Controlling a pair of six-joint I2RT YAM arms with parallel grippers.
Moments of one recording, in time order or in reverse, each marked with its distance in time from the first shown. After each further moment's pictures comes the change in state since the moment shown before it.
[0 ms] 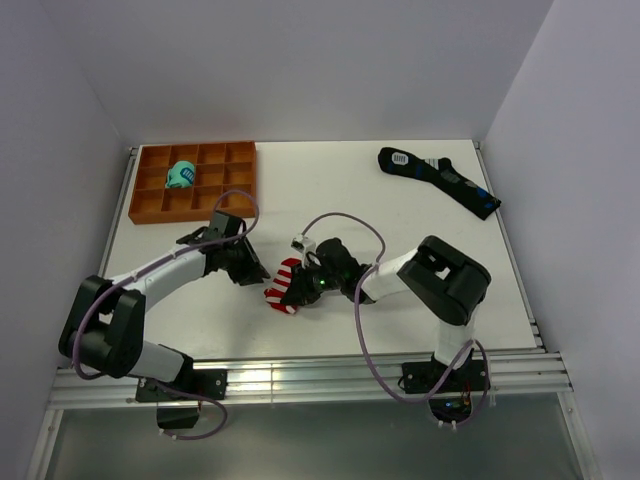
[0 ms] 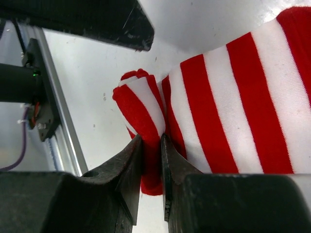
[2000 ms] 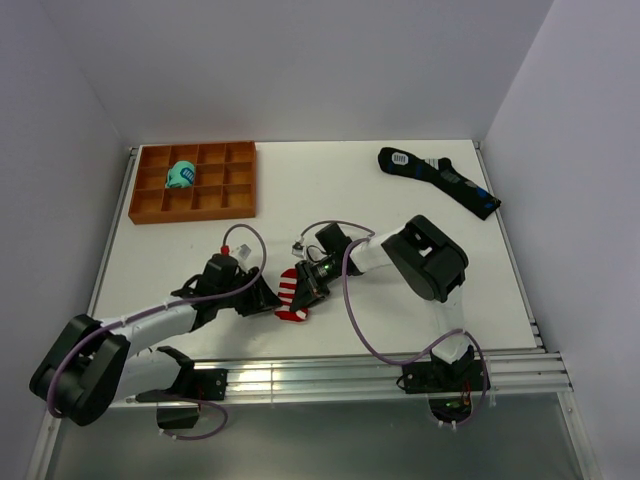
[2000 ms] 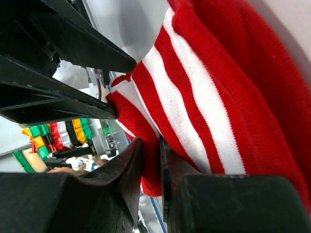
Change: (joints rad) left arm -0.124 -0.266 -0.474 0.498 0.105 0.064; right arm -0.158 0.218 0.264 -0.488 -0.520 0.048
